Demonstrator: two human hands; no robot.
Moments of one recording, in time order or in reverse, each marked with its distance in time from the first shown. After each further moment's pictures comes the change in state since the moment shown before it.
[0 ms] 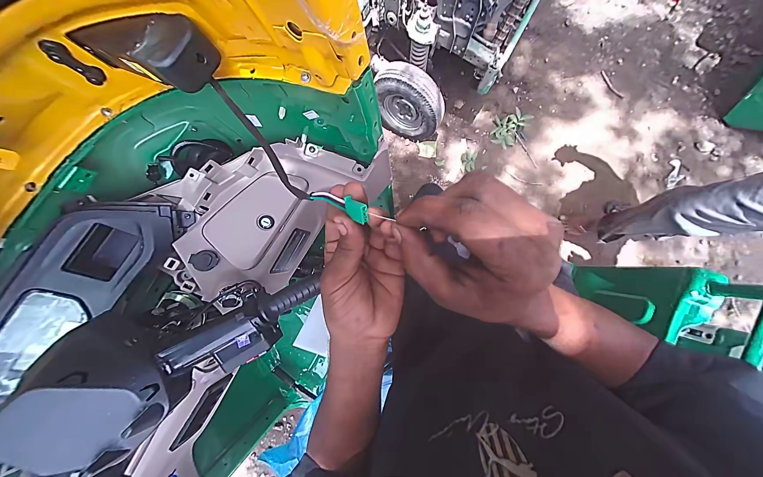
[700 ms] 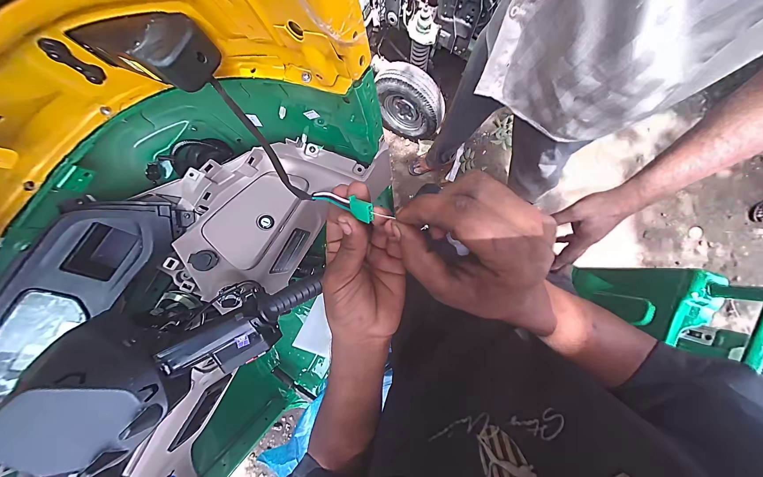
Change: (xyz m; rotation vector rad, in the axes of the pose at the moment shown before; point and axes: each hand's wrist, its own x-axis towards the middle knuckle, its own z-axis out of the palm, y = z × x) left_hand 0.000 -0.002 -0.002 -0.005 0.029 0.018; right_hand -0.001 0.003 0.002 -0.030 -0.013 0.005
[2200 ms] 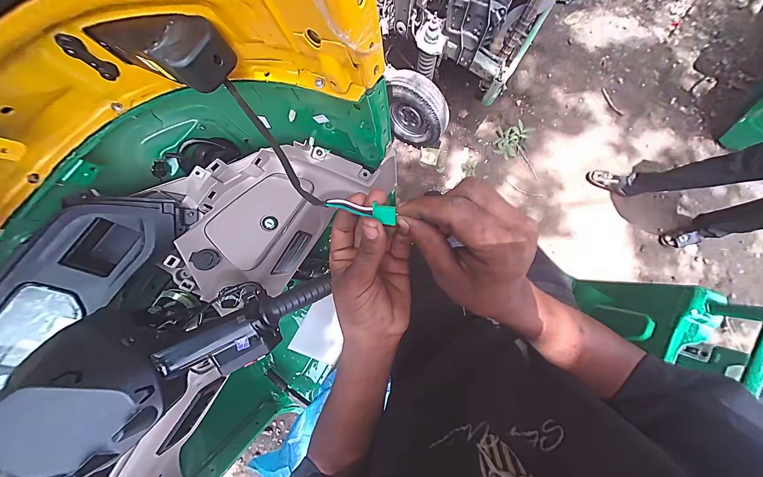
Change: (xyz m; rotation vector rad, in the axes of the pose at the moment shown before) left_hand 0.001 -0.008 -0.005 0.162 0.104 0.129; right_hand -0.006 0.015 0.013 0.032 -0.034 0.075
